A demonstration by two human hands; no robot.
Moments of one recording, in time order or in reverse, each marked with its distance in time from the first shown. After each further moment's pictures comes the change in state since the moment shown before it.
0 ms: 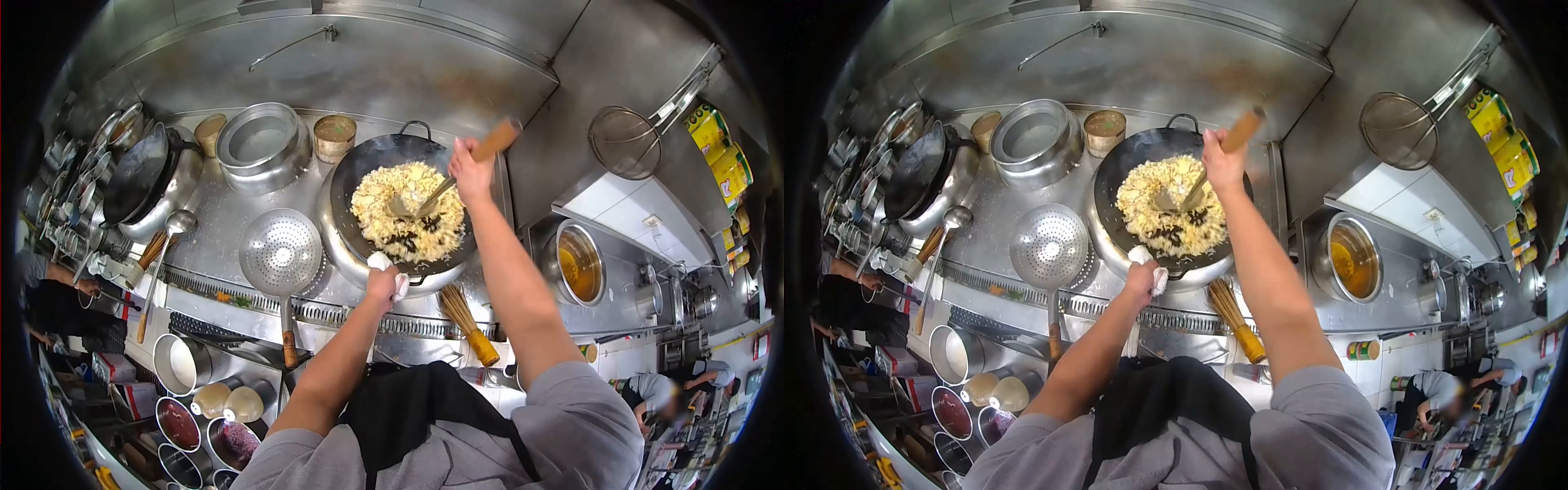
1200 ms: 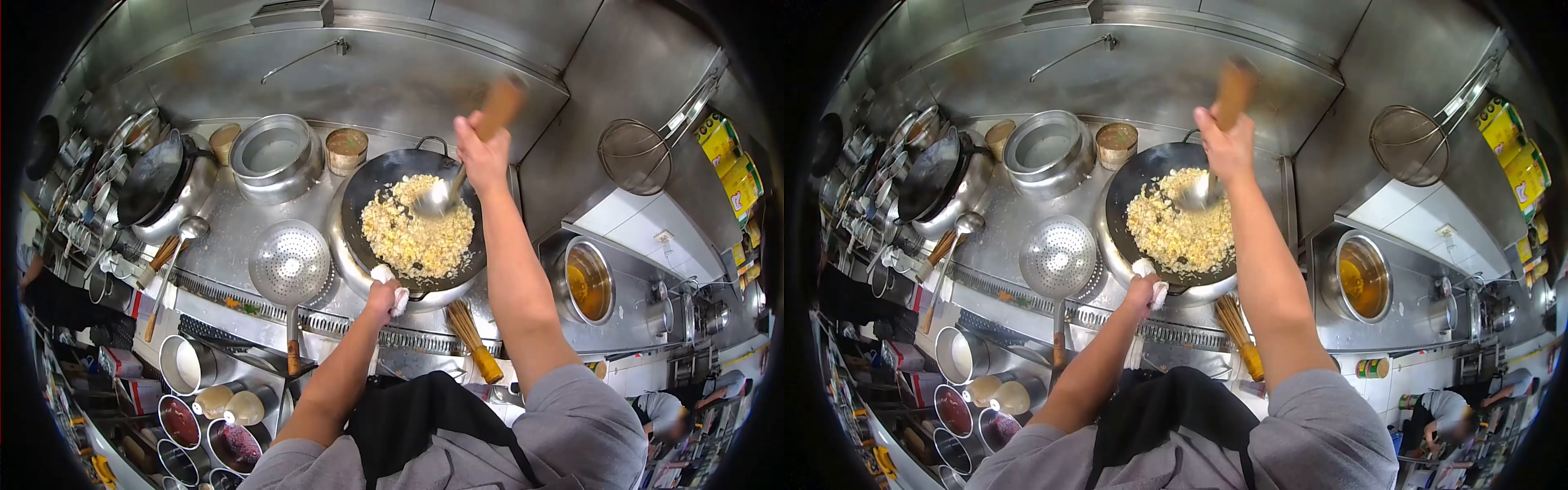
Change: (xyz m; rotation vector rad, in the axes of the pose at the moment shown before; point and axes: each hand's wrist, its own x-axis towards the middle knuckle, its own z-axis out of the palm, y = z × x) left_hand -0.006 0.008 -0.003 0.014 0.026 0.039; right_hand 0.028 -0.063 0.034 -0.190 -0.169 -0.112
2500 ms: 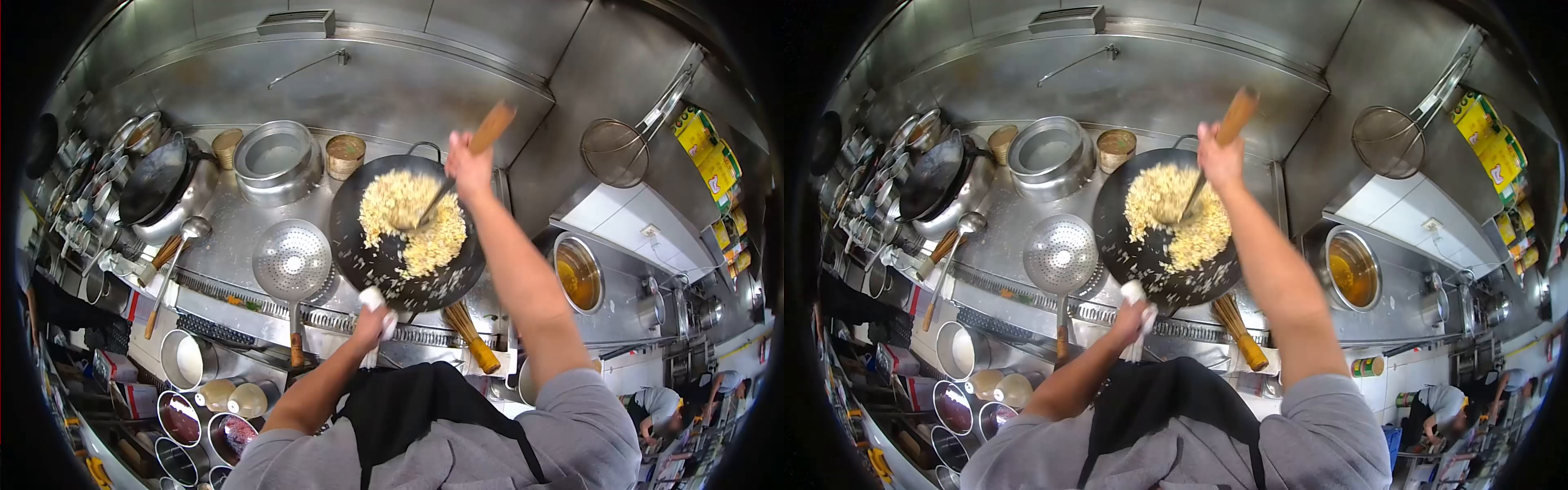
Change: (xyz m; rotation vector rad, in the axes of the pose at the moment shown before) left_hand -0.048 -0.063 -0.071 -0.003 -0.058 0.100; right_hand -0.029 -0.004 0.013 0.121 0.173 0.149
